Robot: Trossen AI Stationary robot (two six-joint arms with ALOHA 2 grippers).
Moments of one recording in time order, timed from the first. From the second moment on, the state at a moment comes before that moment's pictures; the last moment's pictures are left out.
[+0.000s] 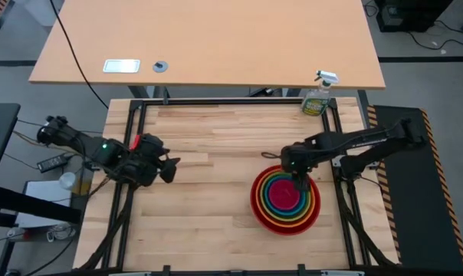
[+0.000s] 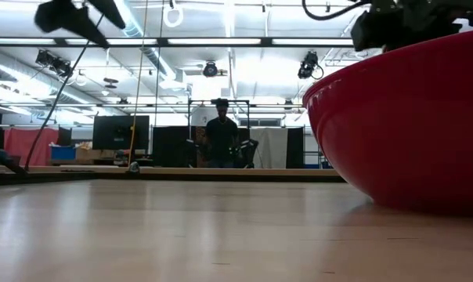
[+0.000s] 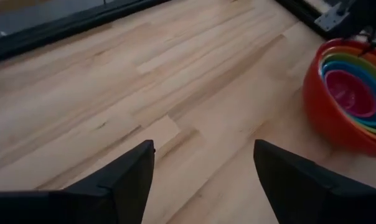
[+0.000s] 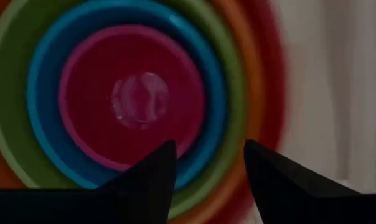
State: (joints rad) left arm -0.44 0.99 1.06 -1.09 -0.73 -1.19; right arm 0.09 1.27 1.00 -1.08 -0.07 0.22
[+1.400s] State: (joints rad) left arm -0.47 0.10 0.21 -0.49 -1.07 -1.28; right arm -0.36 0.00 0.18 -0.25 -0.22 0.83
